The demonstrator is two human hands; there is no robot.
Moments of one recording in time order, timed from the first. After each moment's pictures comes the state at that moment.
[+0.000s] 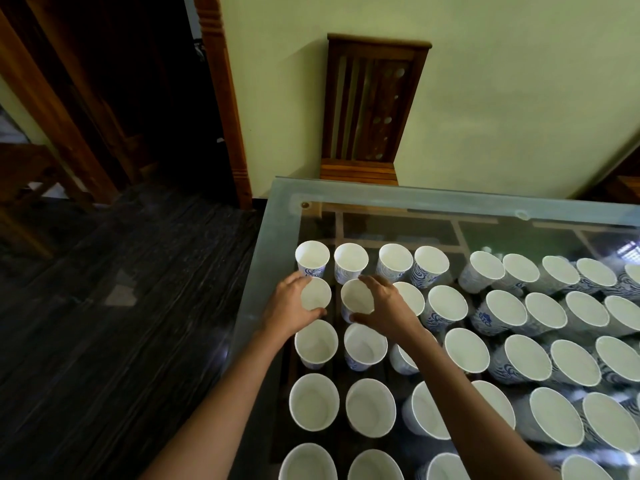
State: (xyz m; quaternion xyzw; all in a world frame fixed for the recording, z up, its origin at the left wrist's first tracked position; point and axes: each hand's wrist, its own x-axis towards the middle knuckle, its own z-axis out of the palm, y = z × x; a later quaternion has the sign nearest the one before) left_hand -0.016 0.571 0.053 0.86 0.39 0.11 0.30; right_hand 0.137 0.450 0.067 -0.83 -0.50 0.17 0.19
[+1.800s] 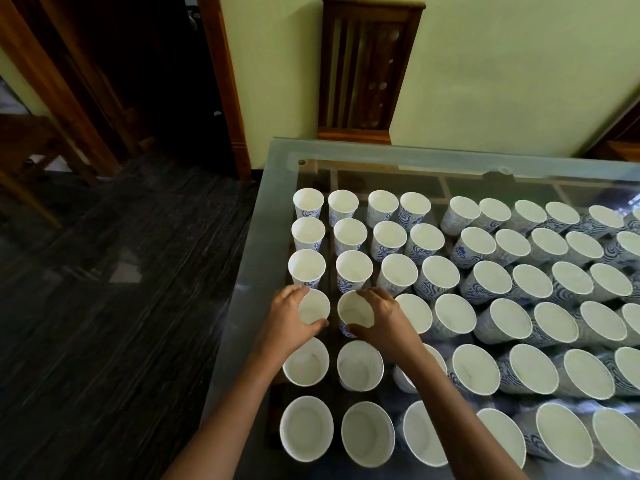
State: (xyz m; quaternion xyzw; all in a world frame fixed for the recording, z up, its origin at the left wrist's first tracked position) left_hand -0.104 0.438 0.035 0.83 0.42 0.15 0.33; right_hand 0.044 0.319 0.058 -0.83 -0.47 0.20 0.23
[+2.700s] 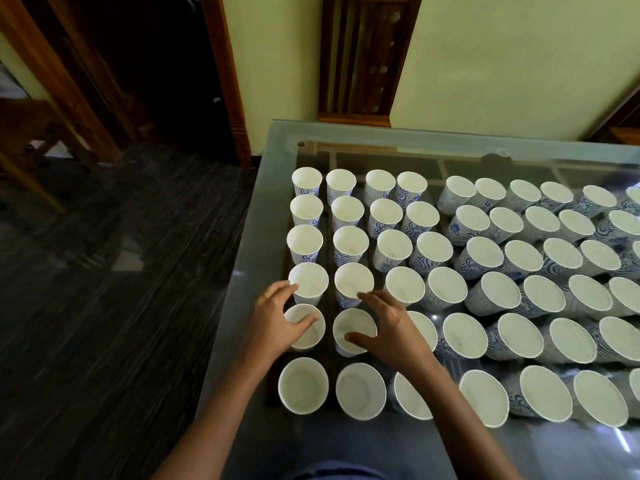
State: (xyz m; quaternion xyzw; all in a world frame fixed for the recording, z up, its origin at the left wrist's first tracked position) left_hand -0.146 0.396 0.048 0.82 0.43 0.19 0.33; right_hand 0.010 0.263 0.068 -0.82 -0.48 0.21 0.23
